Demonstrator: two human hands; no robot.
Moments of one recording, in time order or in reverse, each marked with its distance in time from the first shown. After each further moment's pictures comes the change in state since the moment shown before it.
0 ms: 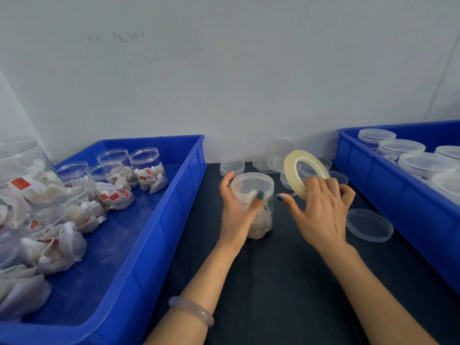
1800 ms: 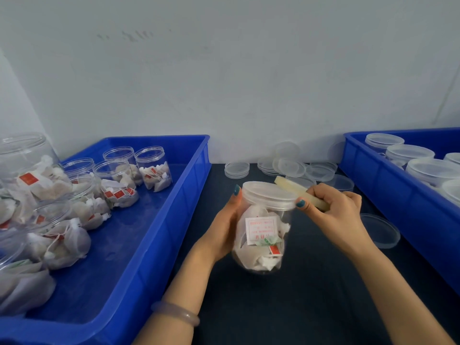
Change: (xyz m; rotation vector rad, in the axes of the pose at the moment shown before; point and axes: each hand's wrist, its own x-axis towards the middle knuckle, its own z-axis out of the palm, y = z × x) left_hand -0.005 0.028 -0.040 -0.297 -0.466 -0.388; right_hand 0.004 0.004 -0.041 0.615 -0.296 0.053
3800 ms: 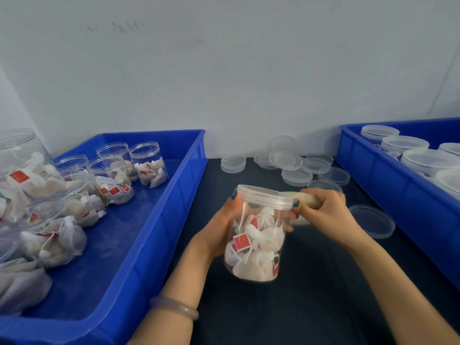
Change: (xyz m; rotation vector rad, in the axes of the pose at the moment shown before) left_hand -0.012 0.000 0.004 -0.015 -0.237 -0.025; right_hand -0.001 0.003 0.001 0.146 -0.238 0.122
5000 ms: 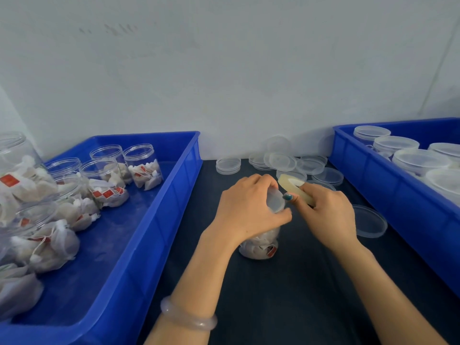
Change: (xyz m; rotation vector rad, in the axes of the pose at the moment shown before) left_hand 0.034 0.027 0.043 1.464 0.489 0.192; right_hand 0.001 0.009 0.004 -0.436 0.318 -0.149
